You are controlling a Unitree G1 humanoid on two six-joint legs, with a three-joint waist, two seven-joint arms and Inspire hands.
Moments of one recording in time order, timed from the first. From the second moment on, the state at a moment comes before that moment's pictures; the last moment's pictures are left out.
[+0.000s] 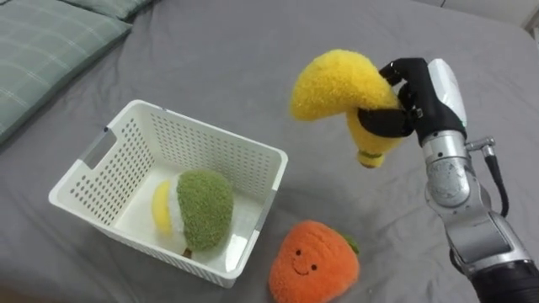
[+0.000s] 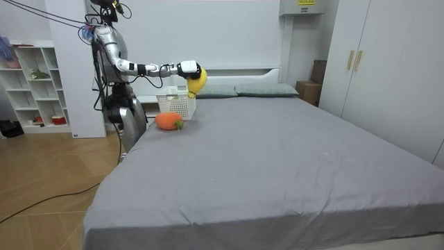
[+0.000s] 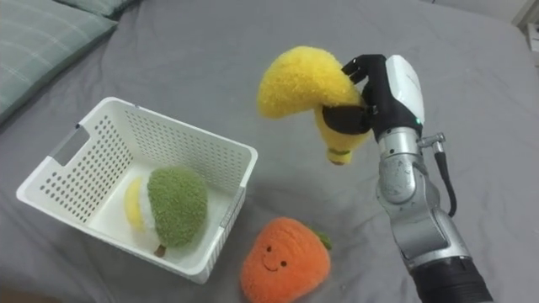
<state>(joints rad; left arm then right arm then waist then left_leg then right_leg) 0.09 0.21 0.04 1.17 -0.24 0.04 0.06 -0.30 -0.42 0.17 0.28 -0.33 0.02 -0.24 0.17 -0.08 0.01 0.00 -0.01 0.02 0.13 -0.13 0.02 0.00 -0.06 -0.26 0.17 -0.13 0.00</state>
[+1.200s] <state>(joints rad) 0.08 0.20 0.06 1.12 -0.13 0.04 0.07 -0.30 -0.27 0.33 0.07 -0.44 0.11 0.01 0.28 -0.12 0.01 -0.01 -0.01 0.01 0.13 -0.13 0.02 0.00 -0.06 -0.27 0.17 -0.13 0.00</state>
